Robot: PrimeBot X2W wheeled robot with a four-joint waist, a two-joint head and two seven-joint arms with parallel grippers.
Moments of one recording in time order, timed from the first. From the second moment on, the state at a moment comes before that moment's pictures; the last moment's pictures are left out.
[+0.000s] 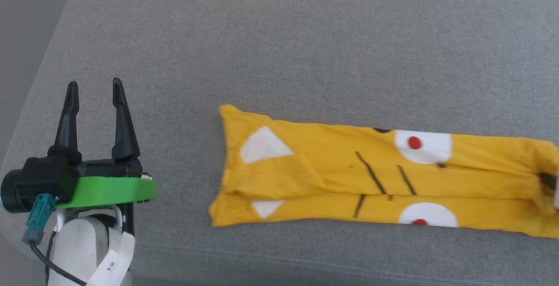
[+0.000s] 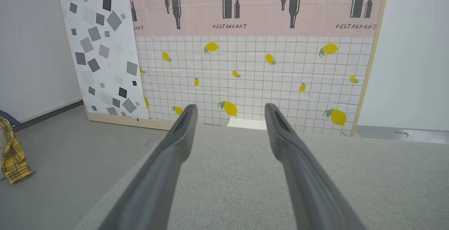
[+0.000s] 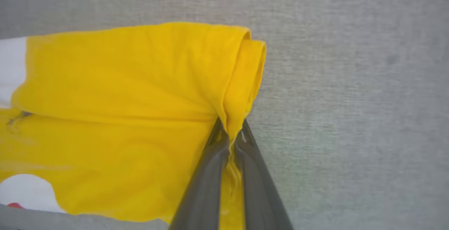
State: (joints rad) left arm -0.20 0.10 0.10 -0.09 -0.14 -0.05 -0.26; right arm -0.35 -0.51 -0.11 0.44 0.52 0.13 0.80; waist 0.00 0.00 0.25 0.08
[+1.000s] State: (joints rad) left arm -0.17 0.07 0.14 0.01 -0.11 -0.09 -0.26; right arm -0.30 -0.38 0.15 -0.14 0.47 0.13 1.22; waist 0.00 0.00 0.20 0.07
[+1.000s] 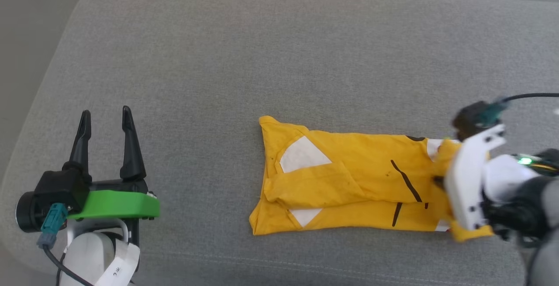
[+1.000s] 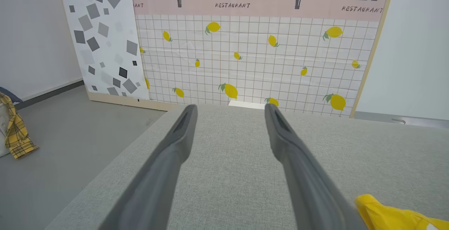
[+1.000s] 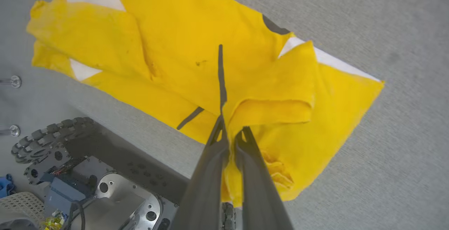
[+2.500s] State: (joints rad) left arm -0.17 0.05 0.09 0.07 -0.16 -0.08 -0.26; right arm -0.65 -0.05 0.69 0.38 0.65 0.13 0.55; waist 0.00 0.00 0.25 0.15
